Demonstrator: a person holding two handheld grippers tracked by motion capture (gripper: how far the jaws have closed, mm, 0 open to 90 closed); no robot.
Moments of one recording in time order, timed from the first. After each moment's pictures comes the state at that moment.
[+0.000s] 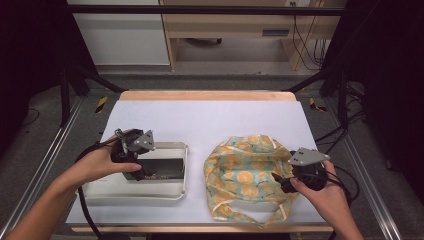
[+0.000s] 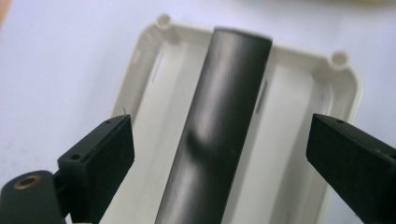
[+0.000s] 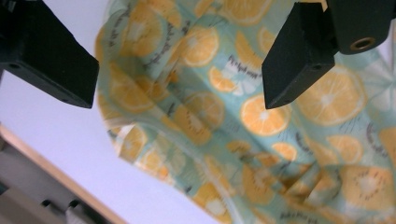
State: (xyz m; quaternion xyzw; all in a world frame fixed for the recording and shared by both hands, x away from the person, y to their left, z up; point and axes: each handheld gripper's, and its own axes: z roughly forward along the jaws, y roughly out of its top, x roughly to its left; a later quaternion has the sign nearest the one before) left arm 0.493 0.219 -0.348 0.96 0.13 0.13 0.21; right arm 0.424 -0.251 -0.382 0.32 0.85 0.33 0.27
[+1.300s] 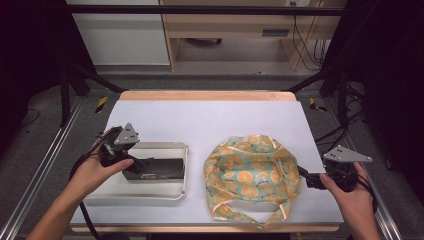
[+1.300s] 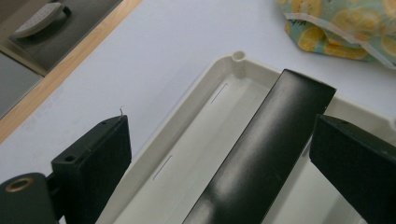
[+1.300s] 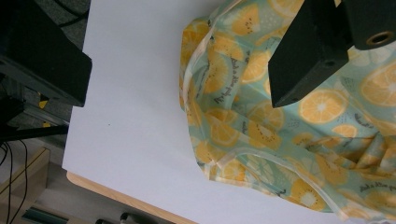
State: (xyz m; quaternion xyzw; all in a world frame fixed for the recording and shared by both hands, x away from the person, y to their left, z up) left arm 0.481 0.256 -0.355 0.89 0.25 0.23 0.31; right arm 0.416 -0.318 -0.384 0.43 0.77 0.37 0.29
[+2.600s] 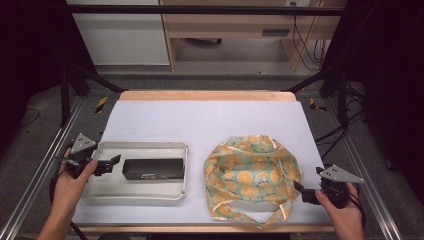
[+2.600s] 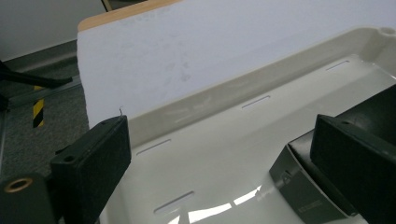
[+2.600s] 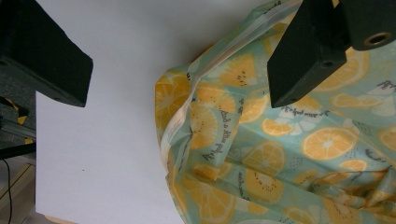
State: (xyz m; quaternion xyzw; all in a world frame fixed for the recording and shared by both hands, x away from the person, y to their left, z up) left arm 0.472 0.362 -0.418 0.76 0.46 0.27 0.36; right arm 0.400 -0.324 -0.449 0.45 0.75 0.39 0.27
